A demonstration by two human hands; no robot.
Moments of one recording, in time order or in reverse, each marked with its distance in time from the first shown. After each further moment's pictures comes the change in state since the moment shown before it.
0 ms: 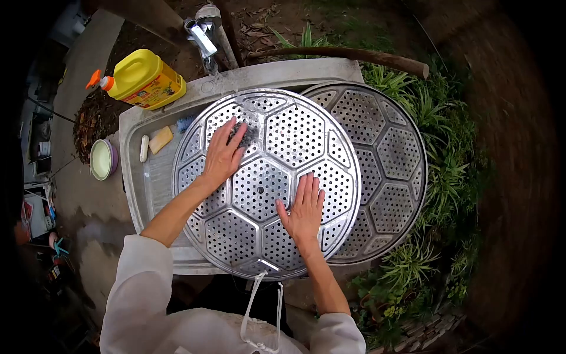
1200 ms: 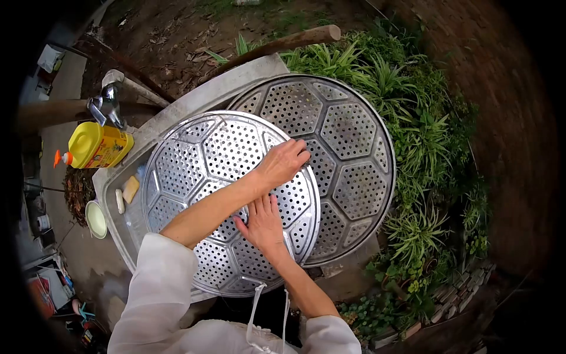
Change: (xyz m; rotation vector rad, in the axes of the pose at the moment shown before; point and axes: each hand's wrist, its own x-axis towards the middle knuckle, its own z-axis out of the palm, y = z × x) left_hand 0.115 0.190 0.134 -0.174 -0.281 0.571; right_hand 0.002 0.009 0.001 0.045 -0.081 0.017
